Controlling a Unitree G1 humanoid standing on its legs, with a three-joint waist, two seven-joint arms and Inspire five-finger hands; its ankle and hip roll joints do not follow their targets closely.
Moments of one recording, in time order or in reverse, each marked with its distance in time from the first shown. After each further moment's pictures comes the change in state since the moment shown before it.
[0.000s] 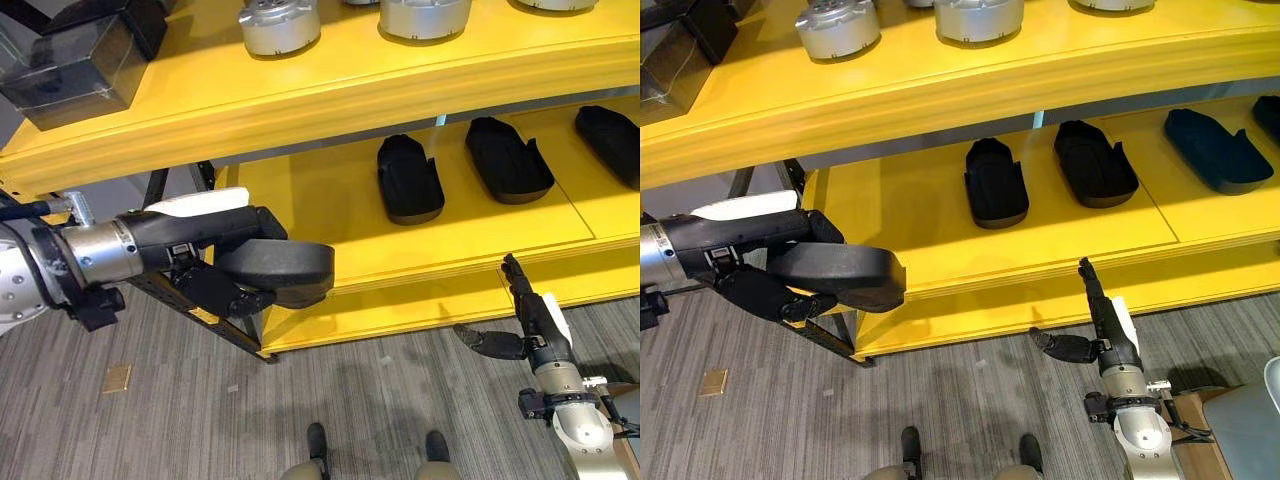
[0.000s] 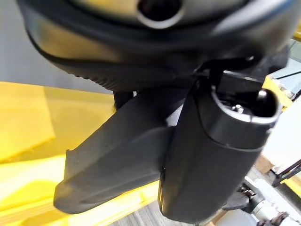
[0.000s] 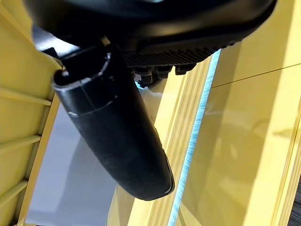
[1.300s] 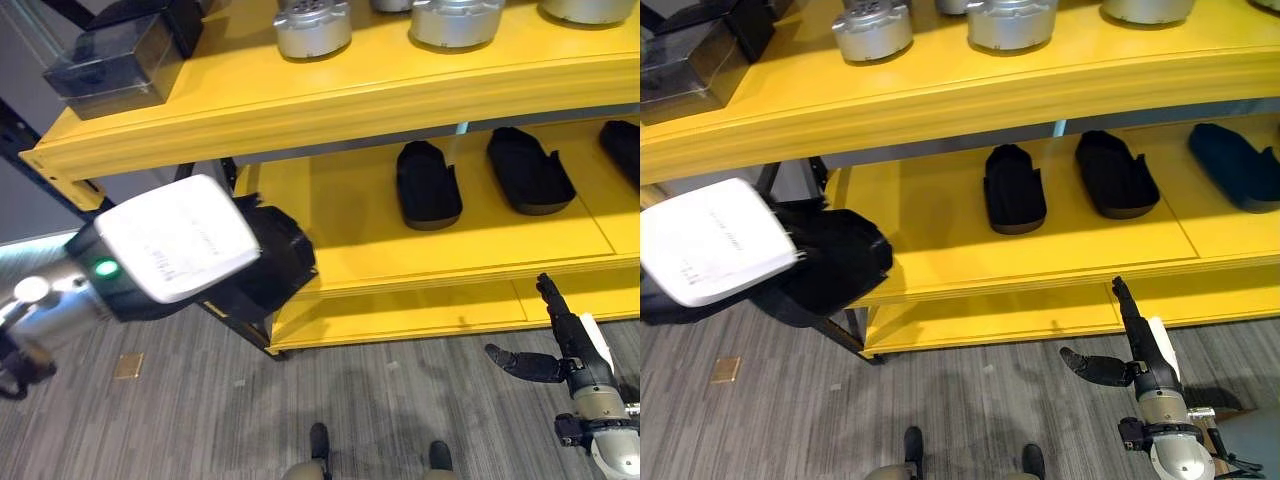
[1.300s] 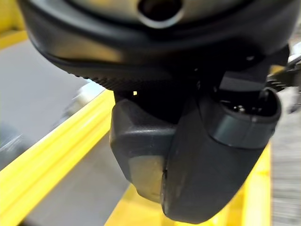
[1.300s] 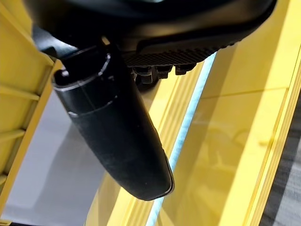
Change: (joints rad) left arm 0.775 -0.255 0.897 -0.283 1.176 -0.169 0.444; right arm 0.154 -0.047 -0.119 -0.050 -0.003 0.010 0.017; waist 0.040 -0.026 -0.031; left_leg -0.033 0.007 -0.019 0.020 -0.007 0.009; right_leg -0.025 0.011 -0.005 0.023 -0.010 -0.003
